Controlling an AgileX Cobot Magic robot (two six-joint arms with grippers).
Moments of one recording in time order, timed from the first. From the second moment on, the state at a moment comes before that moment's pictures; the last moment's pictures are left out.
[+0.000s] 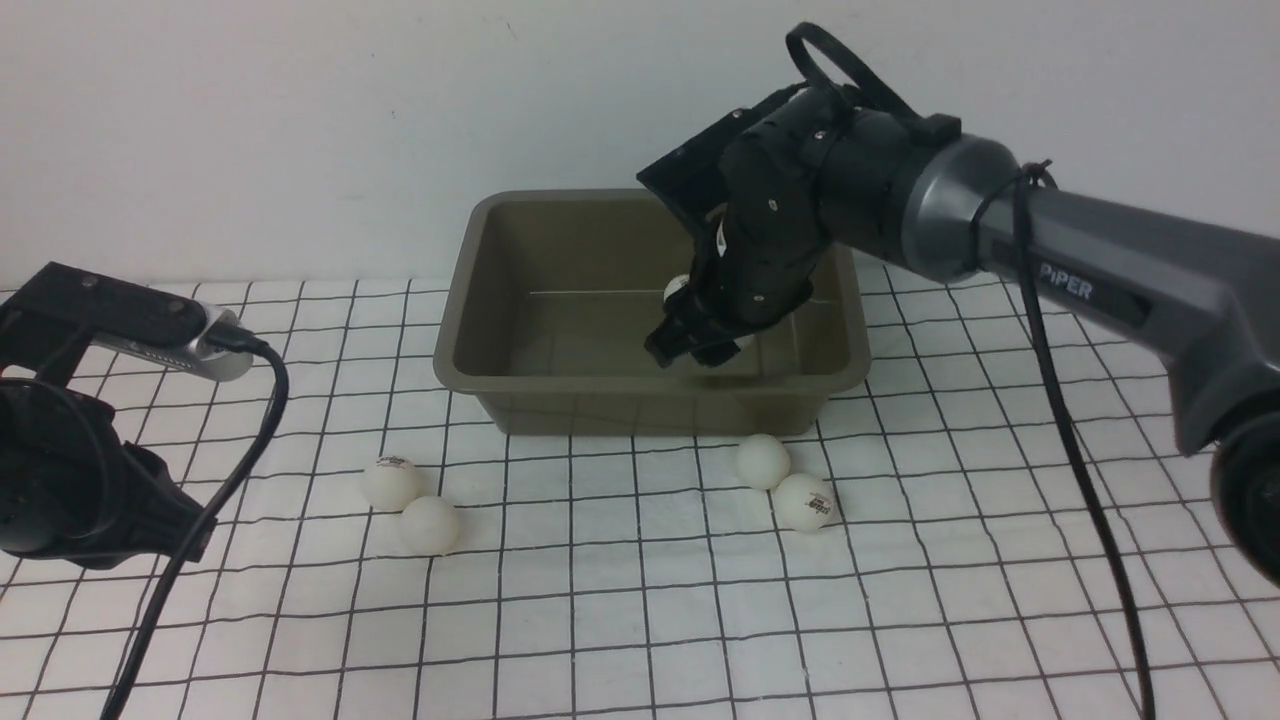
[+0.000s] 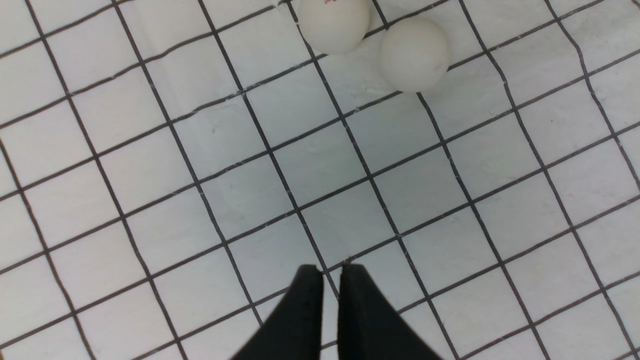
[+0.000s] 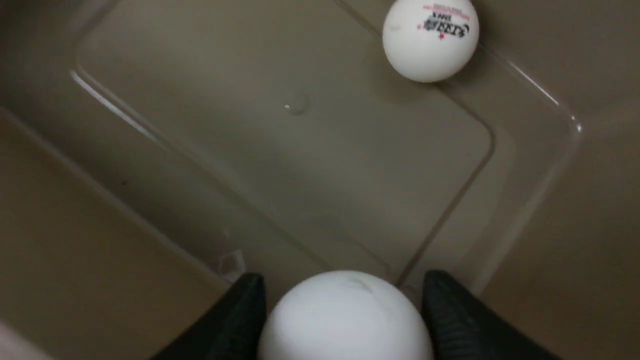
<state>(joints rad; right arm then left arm) 0.57 2.21 -1.93 -0.17 0.96 -0.02 0.10 1.23 -0.84 -0.33 0.84 0.58</state>
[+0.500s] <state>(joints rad) 0.56 2.21 -2.17 -0.14 1.22 -0.02 0.10 1.23 -0.84 -0.32 0.86 0.58</state>
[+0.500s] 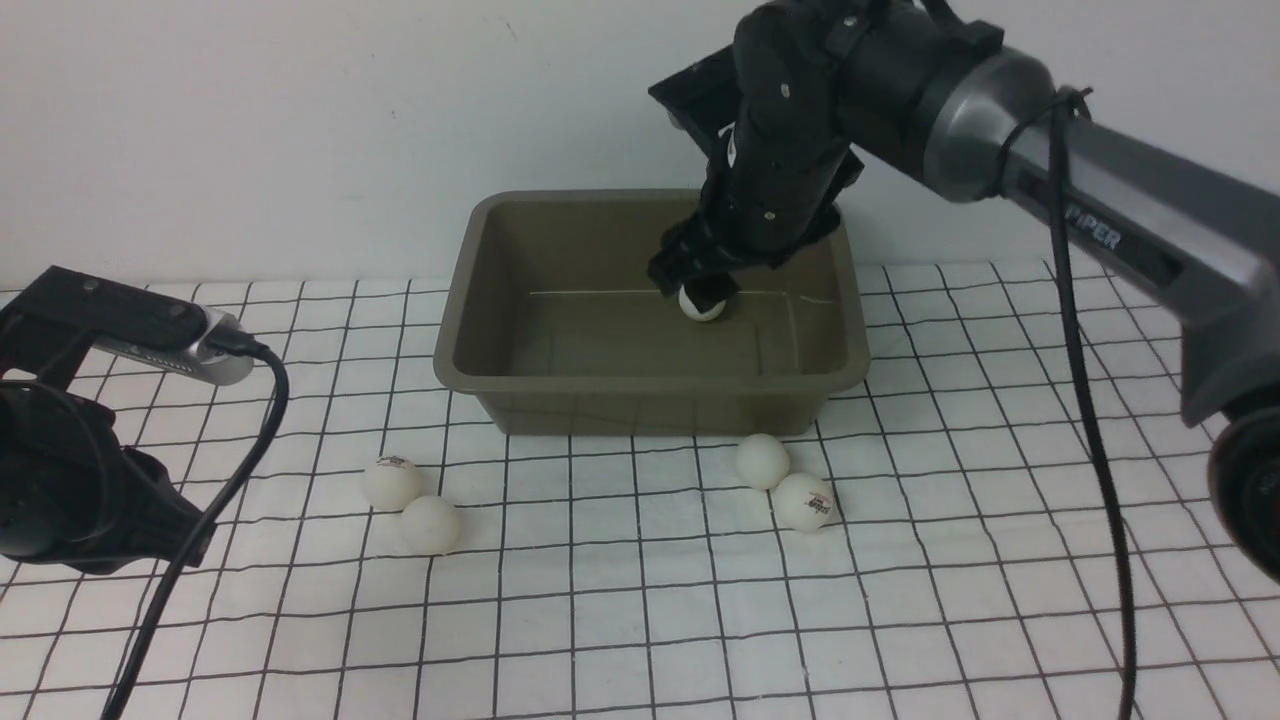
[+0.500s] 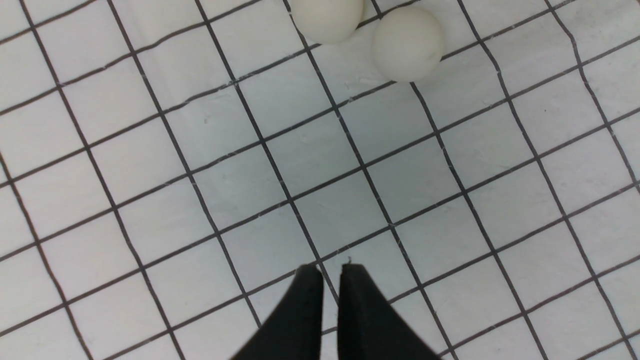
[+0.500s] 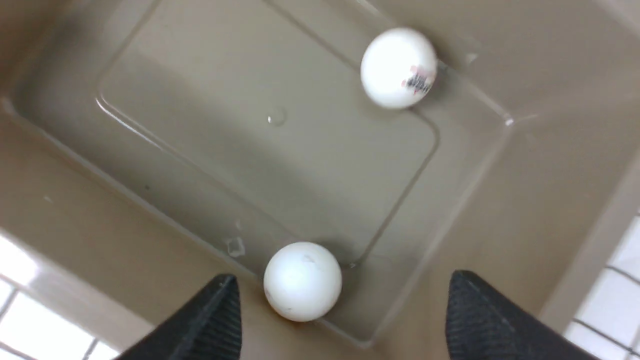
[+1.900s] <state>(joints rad) 0.56 1.88 -1.19 -0.17 0.62 0.10 0.10 1.23 -0.84 -0.34 0.86 0.58</state>
